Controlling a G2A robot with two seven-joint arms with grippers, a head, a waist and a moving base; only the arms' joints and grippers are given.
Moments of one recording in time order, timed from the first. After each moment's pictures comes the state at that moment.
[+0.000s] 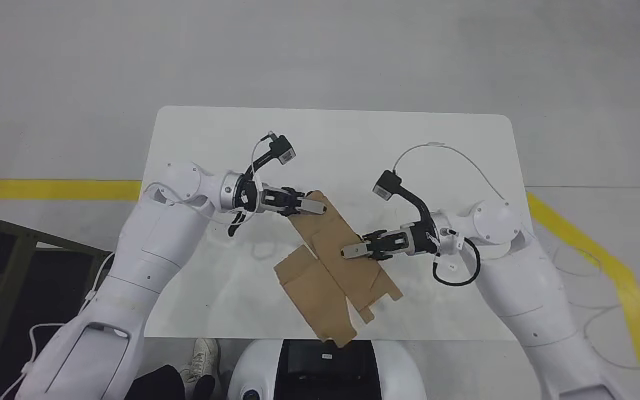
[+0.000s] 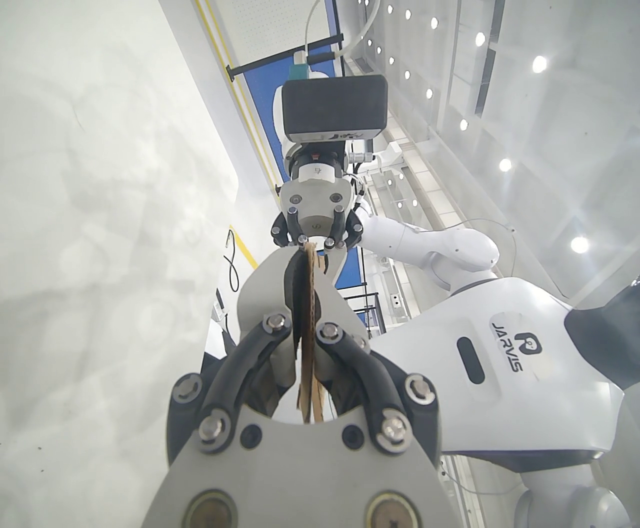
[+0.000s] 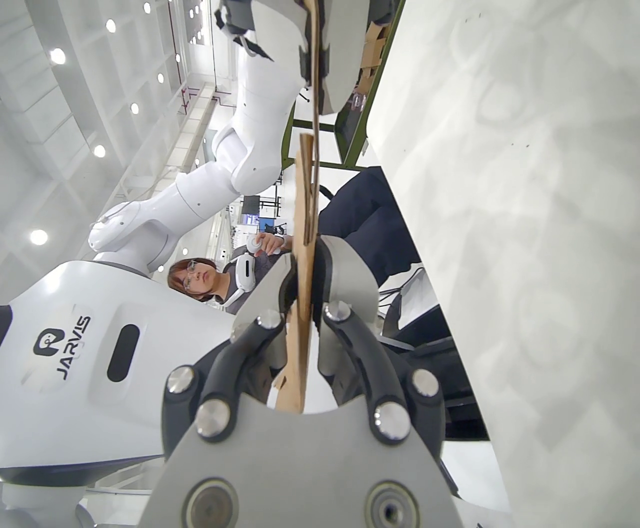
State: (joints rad) left arm 0.66 -1.17 -1.01 -1.12 -0.55 -0.36 -1.46; right arm -0.92 -1.13 1.12 -1.49 0.40 -0.16 1.40
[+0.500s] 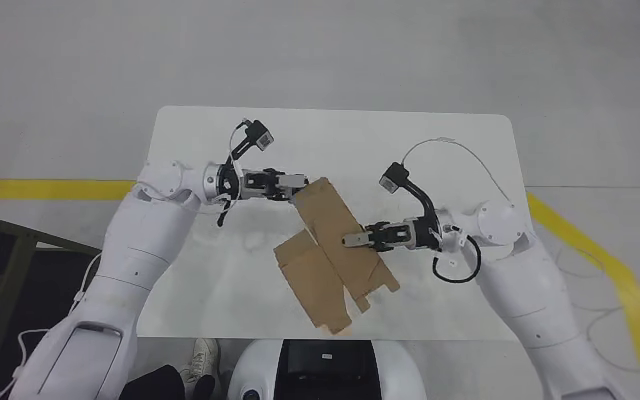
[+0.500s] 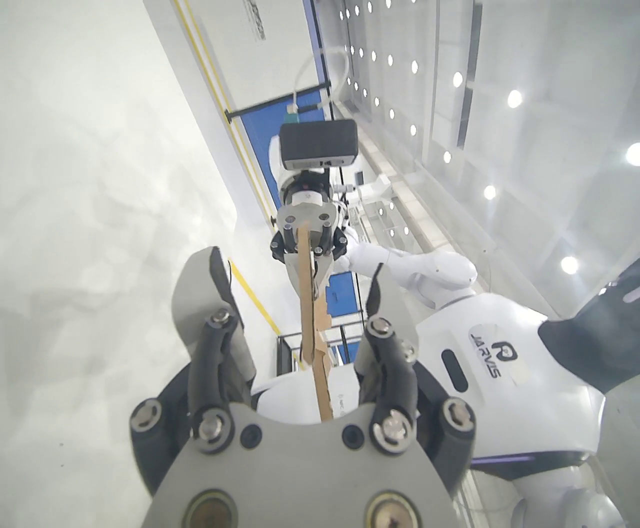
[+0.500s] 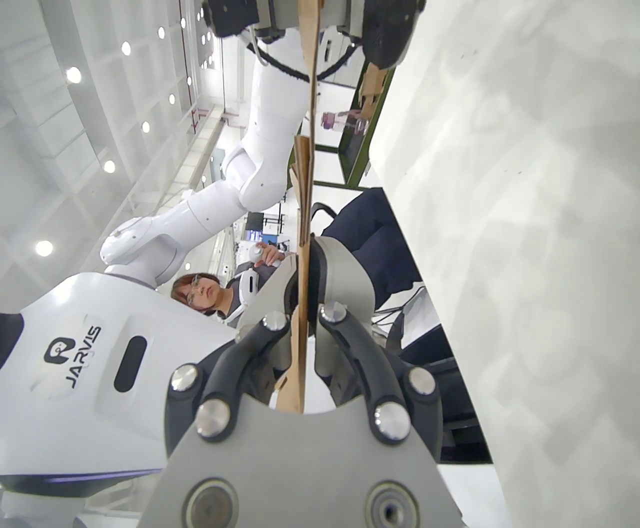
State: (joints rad) left arm 0.66 -1.15 -1.08 -1.06 -0.55 -0.34 -1.35; right arm -0.94 -1.12 1.14 -1.50 0.40 -0.17 1.28
